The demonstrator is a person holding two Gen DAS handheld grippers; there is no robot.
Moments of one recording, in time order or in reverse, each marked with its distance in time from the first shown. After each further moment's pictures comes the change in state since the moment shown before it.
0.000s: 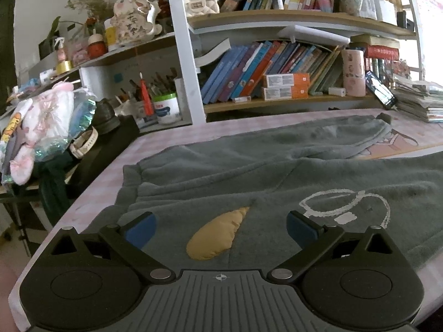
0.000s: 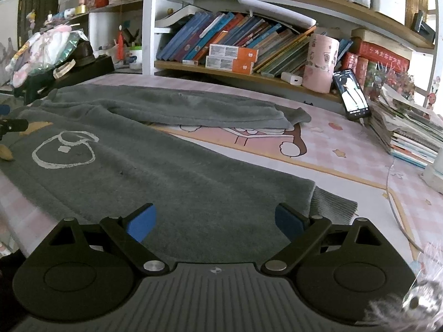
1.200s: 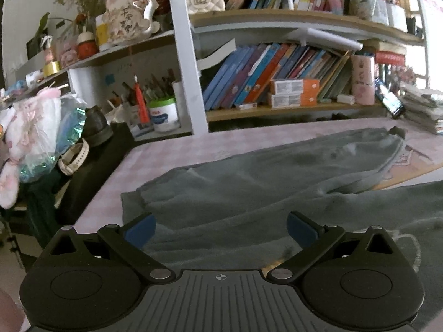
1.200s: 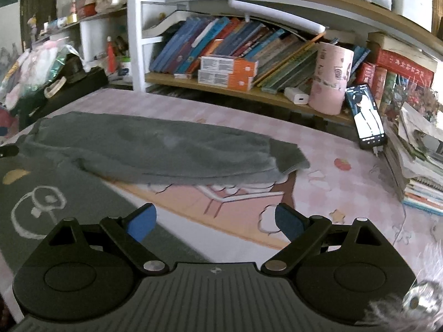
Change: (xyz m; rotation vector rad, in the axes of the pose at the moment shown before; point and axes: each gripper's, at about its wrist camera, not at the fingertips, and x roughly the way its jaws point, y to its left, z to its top) left arm 0.050 0.036 0.044 0.013 0.023 -0.037; right arm 0.058 -0.071 0.107 0.001 0.050 0.073
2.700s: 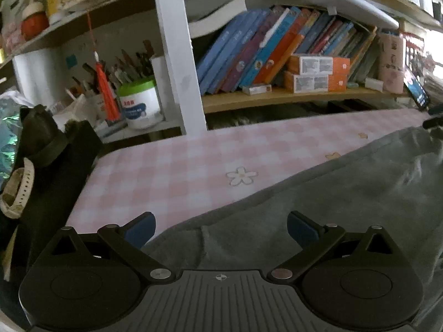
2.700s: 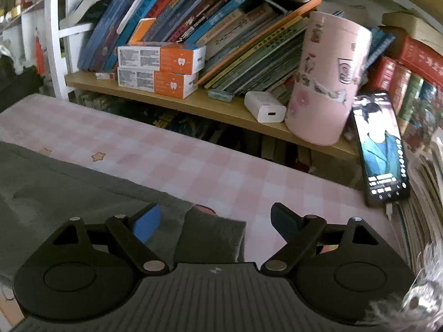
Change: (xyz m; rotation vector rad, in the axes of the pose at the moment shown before) left arm 0.169 0.040 0.062 0.047 0.111 -0.106; right arm 0.190 -0.107 0.095 -0.030 0.054 -0.061
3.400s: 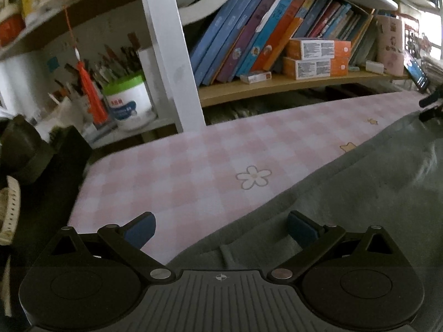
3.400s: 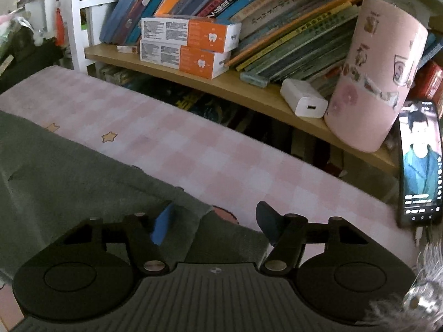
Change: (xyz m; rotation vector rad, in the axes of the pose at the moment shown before) left arm 0.035 0.019 0.014 0.062 0.056 -0.043; right arm 0.032 0.003 0.005 -0.082 0.077 0.114
